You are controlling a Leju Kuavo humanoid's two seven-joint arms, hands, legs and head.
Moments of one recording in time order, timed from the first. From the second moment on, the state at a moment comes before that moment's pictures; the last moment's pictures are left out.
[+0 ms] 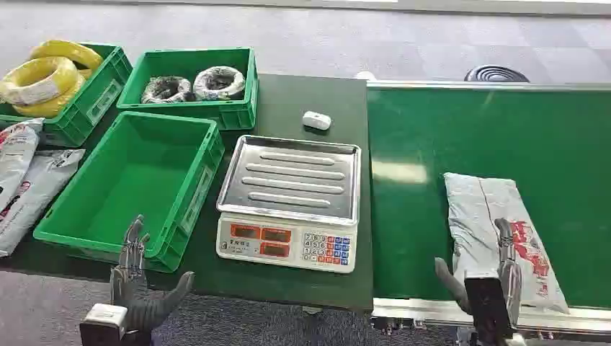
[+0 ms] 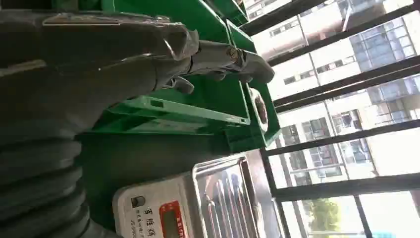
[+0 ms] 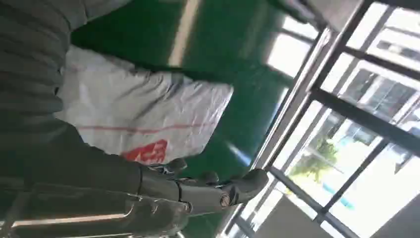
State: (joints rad) left arm 0.22 -0.12 -0.14 -1.72 -0.11 0.28 -0.59; right arm 0.20 0.08 -0.18 -1.62 0.73 -0.33 -0.30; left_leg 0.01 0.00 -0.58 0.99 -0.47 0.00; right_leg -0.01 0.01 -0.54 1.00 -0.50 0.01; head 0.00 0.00
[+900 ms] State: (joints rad) left arm 0.11 -0.11 -0.20 -1.66 -0.07 0.29 -0.58; right arm -0.44 -0.26 -0.37 -0.48 0.98 -0.14 0.07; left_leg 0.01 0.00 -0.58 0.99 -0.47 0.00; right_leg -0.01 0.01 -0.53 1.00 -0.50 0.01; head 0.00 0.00
